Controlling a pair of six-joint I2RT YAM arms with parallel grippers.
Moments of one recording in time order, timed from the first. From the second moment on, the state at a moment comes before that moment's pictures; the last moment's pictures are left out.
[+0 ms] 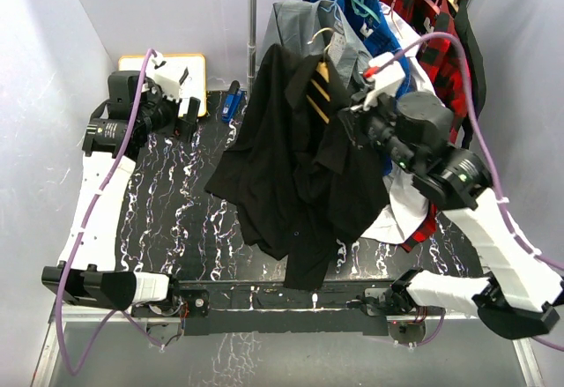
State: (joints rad) left arm -0.12 1.31 1.62 -0.89 0.16 0.26; right arm 0.68 1.08 1.58 -0.63 0.19 -0.03
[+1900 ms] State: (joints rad) left arm 0.09 1.39 1.73 -0.99 0.74 0.28; right arm 0.68 1.70 1.98 -0.41 0.53 0.01
